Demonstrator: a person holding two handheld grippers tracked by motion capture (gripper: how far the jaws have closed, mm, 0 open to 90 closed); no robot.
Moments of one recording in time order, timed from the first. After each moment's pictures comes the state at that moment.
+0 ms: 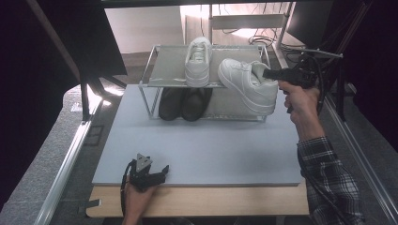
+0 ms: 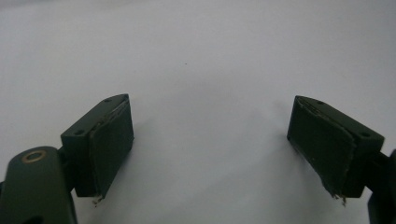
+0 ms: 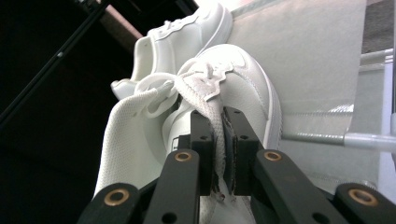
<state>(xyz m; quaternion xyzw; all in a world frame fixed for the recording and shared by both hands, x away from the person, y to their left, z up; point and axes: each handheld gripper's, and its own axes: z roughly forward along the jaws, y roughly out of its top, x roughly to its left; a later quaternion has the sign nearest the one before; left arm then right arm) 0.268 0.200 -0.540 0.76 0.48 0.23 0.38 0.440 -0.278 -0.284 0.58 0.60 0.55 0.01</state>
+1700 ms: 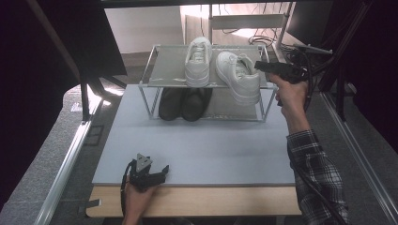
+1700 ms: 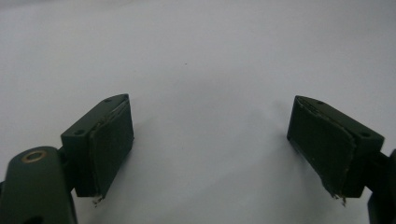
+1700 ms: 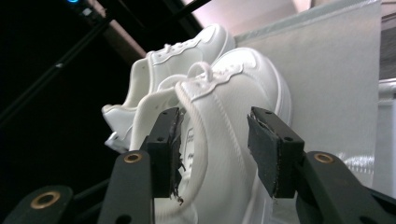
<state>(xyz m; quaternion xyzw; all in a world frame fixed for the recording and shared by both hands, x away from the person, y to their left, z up) 0.268 0.200 -0.540 0.76 0.48 0.23 0.38 0.462 -0.268 -0.290 0.55 0.60 0.58 0.03</state>
